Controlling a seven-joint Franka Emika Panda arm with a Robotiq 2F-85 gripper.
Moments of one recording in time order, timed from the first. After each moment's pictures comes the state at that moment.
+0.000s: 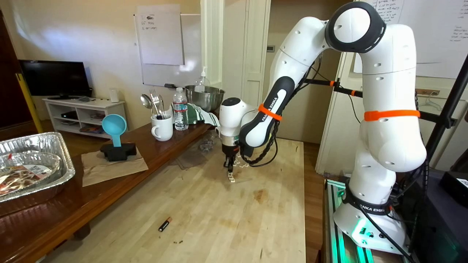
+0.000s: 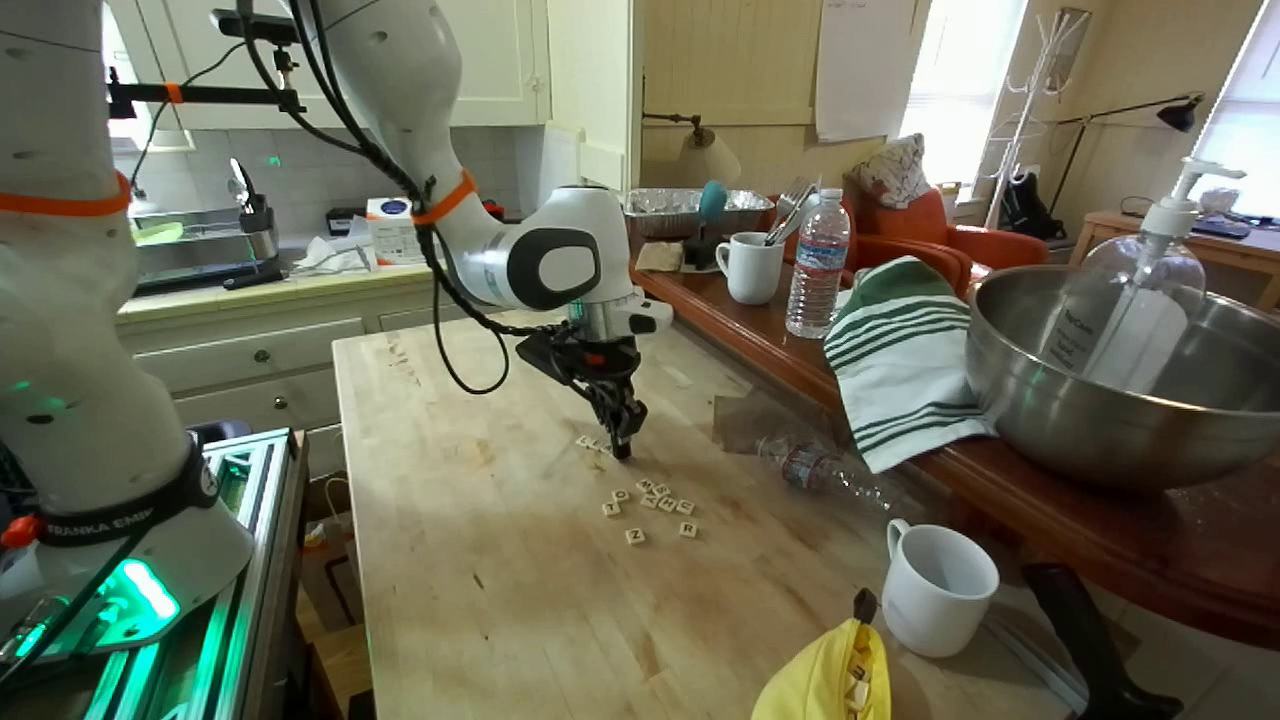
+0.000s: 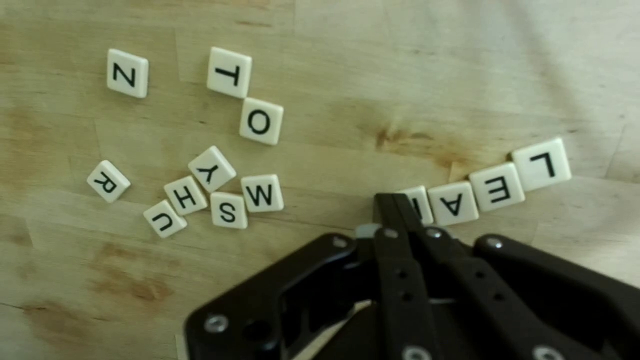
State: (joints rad) arm 0.04 0.25 -0.11 -2.40 -0.45 2.71 0.19
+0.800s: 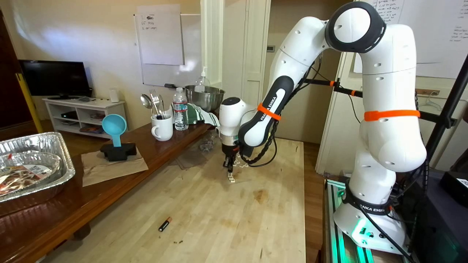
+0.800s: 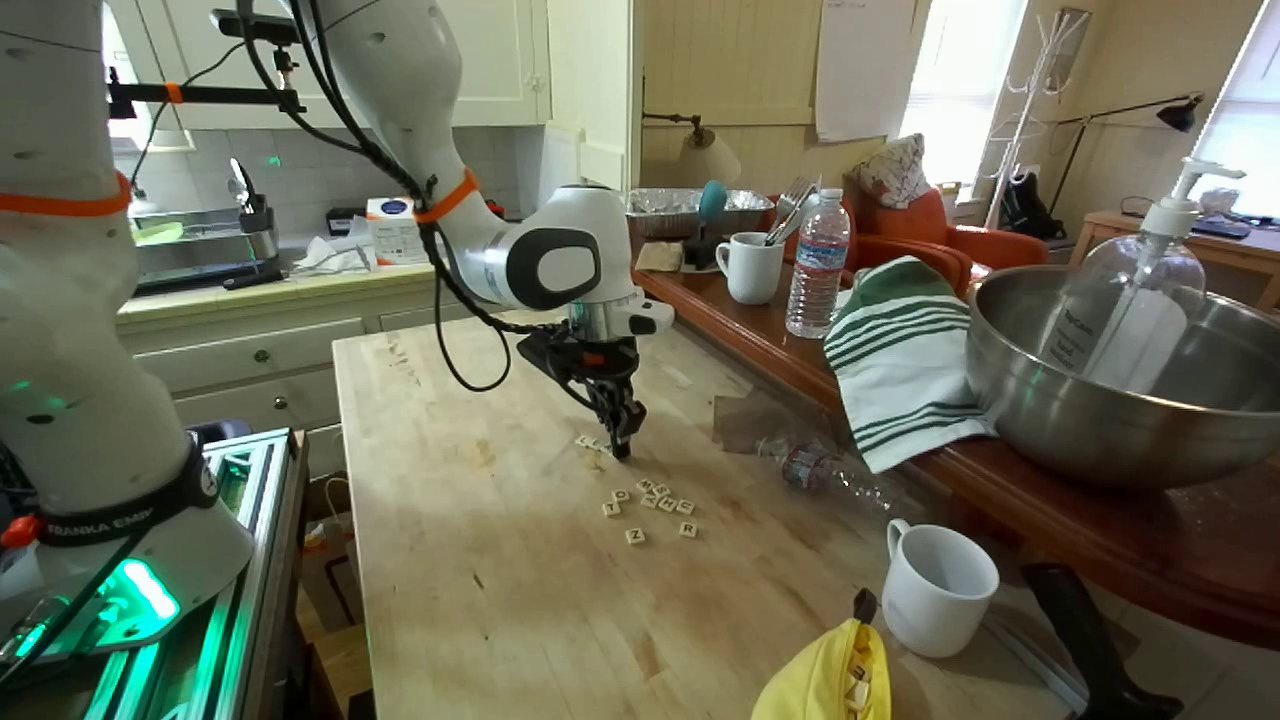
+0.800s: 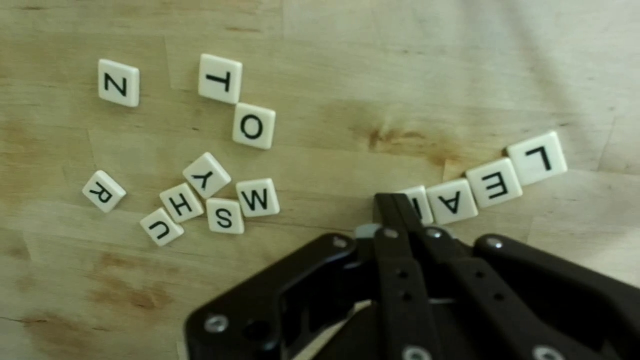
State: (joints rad) arm 0.04 0.25 -0.11 -2.40 -0.41 2.71 0.19
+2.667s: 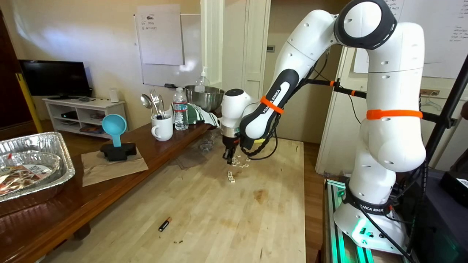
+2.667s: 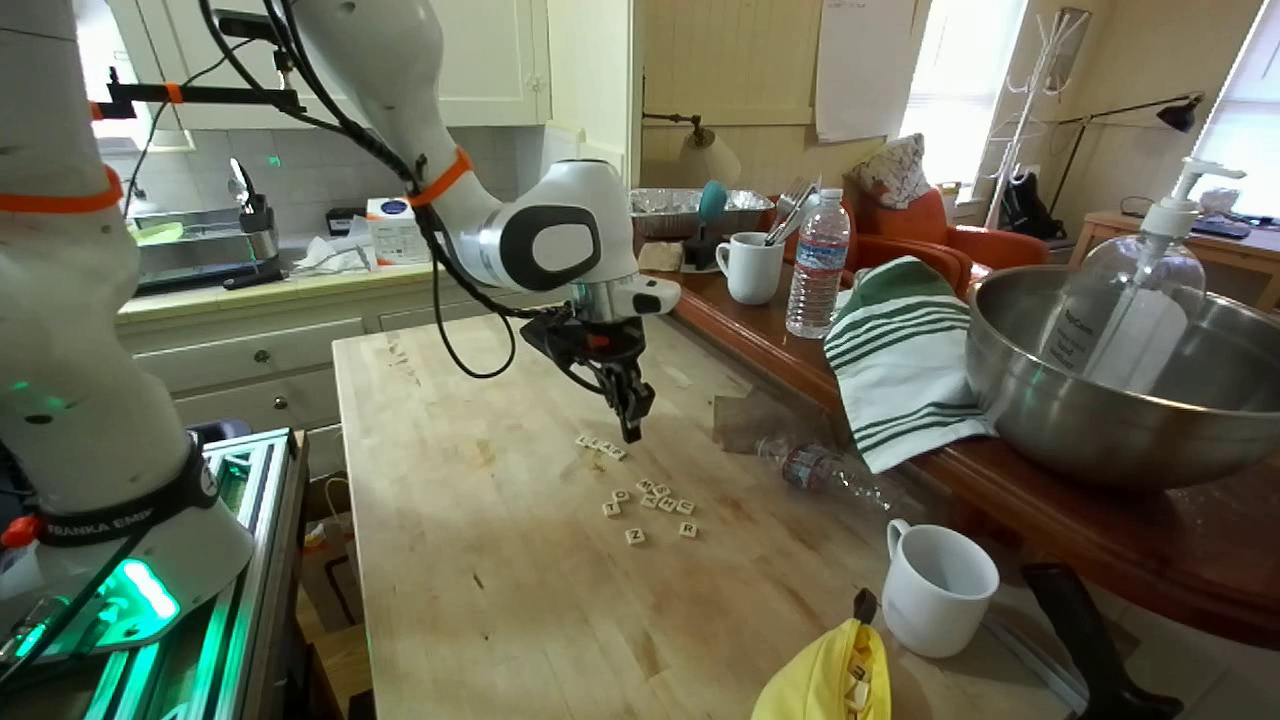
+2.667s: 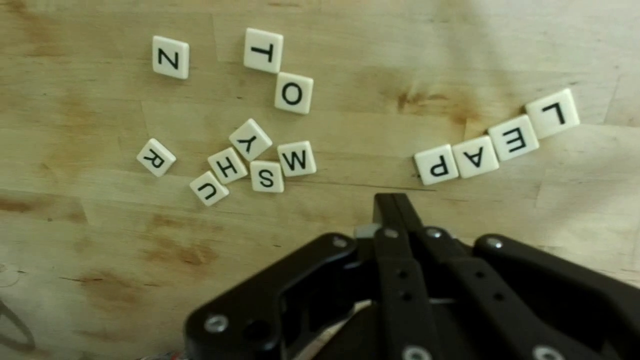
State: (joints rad) arm 0.03 0.18 -0.12 -2.41 -0.41 2.71 0.18
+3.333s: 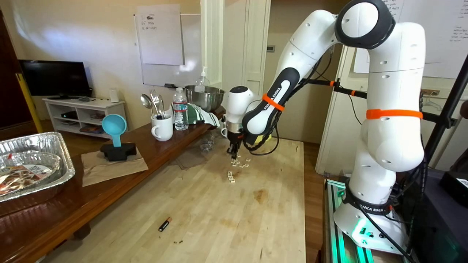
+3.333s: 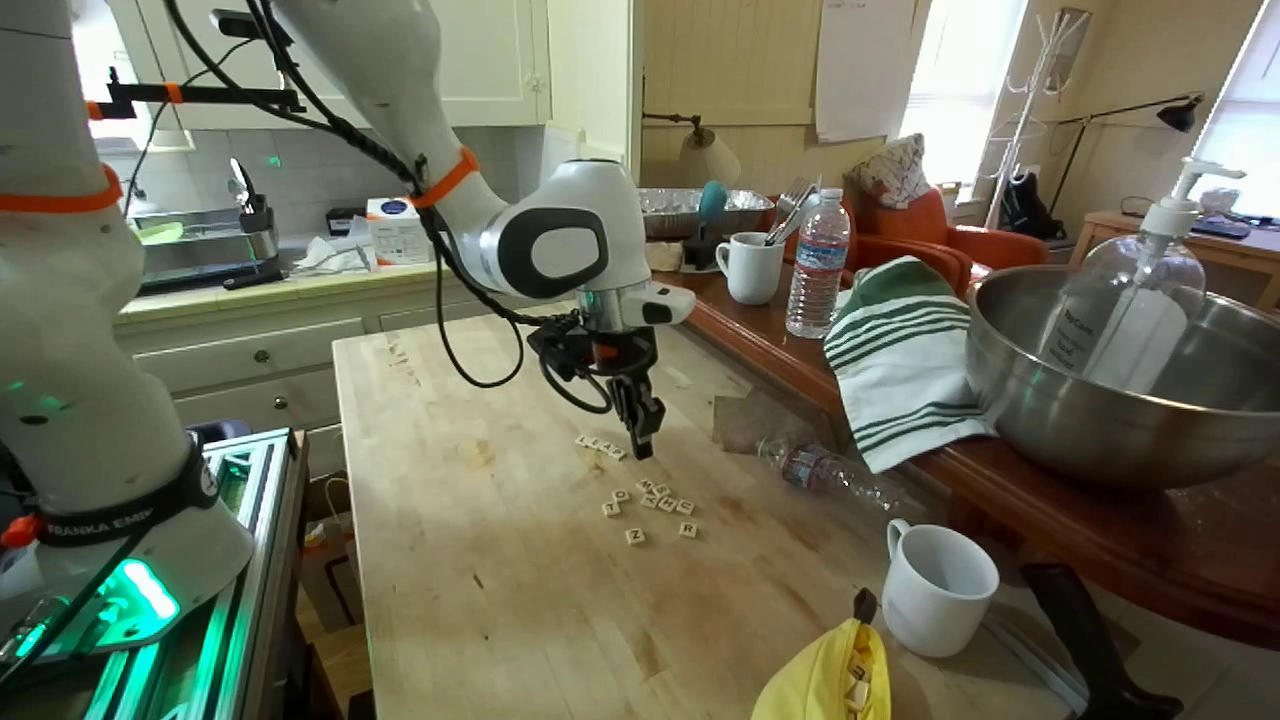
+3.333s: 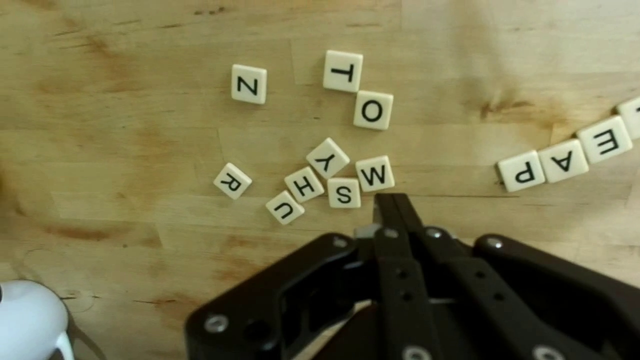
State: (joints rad) arm -0.01 0.17 -0.16 -2.41 -0.41 2.71 0.18
